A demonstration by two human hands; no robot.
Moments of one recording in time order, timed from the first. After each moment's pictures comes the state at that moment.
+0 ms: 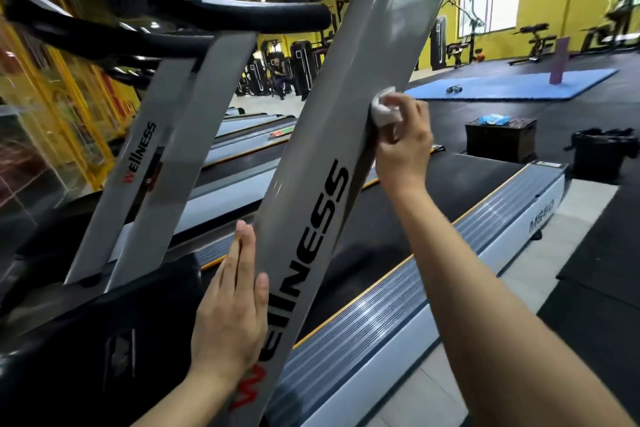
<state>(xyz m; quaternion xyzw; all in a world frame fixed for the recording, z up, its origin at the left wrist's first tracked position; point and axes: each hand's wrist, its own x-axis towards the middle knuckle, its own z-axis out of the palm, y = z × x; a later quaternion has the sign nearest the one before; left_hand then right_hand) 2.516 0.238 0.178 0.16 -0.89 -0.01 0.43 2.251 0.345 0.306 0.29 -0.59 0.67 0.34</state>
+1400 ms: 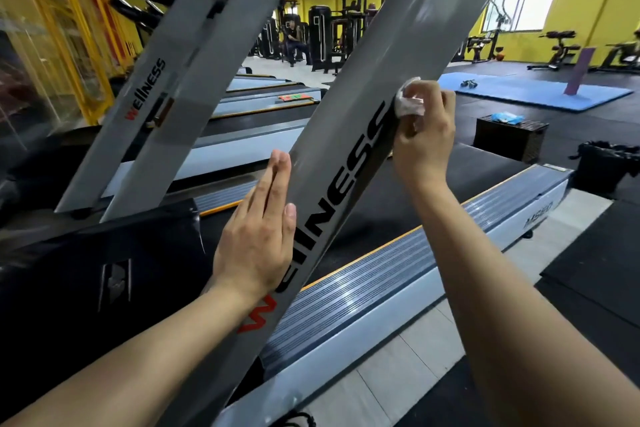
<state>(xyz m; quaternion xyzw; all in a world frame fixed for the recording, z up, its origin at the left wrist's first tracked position) 2.518 0.230 0.175 0.15 -0.89 -0.02 0.44 2.295 0.339 0.262 0.33 -0.65 0.60 0.34</state>
